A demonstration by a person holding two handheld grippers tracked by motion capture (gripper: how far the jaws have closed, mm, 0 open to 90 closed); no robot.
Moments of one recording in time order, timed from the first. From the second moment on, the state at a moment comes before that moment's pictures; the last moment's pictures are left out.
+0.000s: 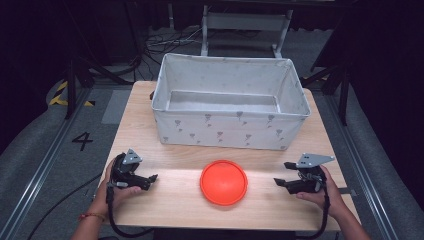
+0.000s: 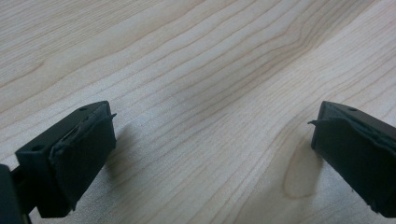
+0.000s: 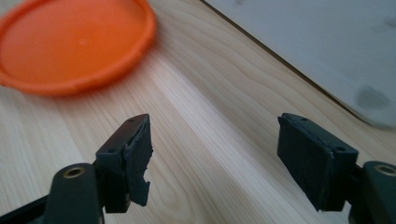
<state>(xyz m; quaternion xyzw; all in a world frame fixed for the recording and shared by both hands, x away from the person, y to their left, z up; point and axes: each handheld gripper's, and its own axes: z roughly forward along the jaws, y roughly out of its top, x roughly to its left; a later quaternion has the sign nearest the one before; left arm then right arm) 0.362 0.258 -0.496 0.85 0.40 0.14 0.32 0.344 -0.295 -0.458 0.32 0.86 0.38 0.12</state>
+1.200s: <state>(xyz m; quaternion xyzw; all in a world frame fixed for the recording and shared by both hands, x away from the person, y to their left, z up) 0.362 0.258 -0.496 0.85 0.41 0.14 0.32 0.378 -0.179 -0.491 0.26 0.89 0.37 0.06</state>
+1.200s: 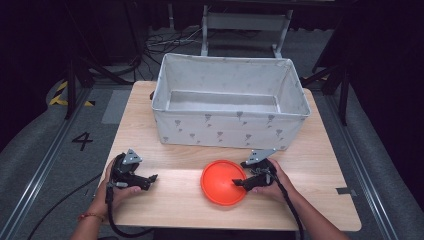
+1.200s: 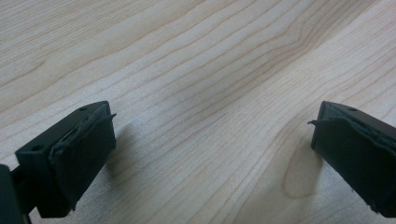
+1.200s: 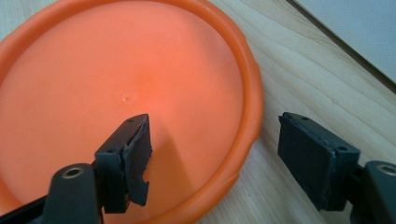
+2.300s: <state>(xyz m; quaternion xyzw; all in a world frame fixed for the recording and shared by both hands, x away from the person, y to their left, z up) 0.361 0.258 -0.496 0.84 0.41 0.14 0.32 0.386 -0.171 -0.442 0.25 0.88 0.41 0.05</state>
